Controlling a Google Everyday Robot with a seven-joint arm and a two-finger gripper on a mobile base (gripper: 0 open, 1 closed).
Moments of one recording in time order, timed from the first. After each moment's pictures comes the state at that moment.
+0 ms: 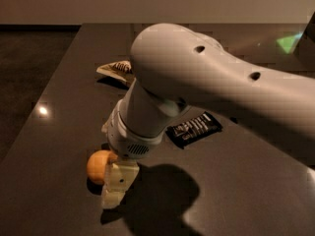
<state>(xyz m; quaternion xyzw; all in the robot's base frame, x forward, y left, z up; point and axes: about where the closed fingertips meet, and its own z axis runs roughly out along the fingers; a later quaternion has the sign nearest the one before) 0.362 0.095 0.849 -0.74 0.62 0.18 0.19</state>
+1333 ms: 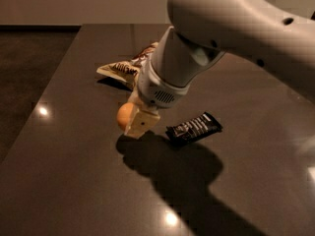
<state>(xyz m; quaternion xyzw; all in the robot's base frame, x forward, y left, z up) 0.448 0.045 0.891 -0.69 0.67 0.15 0.22</state>
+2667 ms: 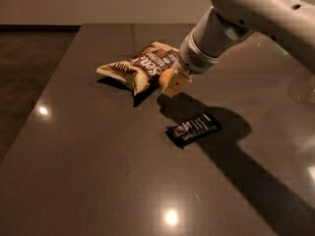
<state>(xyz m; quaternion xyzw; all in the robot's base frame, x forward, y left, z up) 0.583 -0.046 0.886 -0.58 0.77 0.09 0.25</state>
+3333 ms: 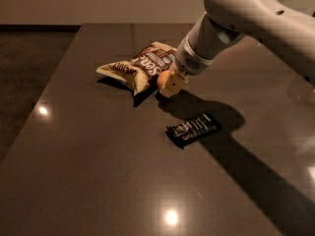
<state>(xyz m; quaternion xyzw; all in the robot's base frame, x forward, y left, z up) 0.602 -0.044 0.868 -0.57 0.77 0.09 0.25</state>
